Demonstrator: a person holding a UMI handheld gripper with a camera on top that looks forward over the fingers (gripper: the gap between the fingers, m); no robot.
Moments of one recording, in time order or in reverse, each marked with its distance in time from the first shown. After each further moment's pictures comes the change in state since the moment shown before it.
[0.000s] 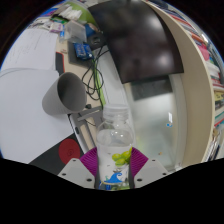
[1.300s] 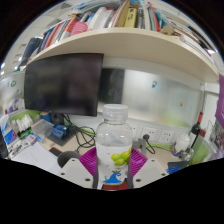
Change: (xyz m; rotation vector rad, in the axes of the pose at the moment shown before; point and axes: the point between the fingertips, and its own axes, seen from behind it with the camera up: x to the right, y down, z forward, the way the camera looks) arm 0.028 -0.050 -0.026 0.264 -0.201 1.118
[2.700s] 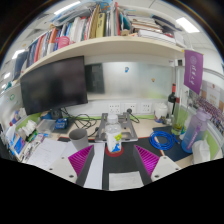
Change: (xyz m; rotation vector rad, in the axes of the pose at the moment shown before) arm 0.007 0.063 -0.156 -0.128 0.120 0.222
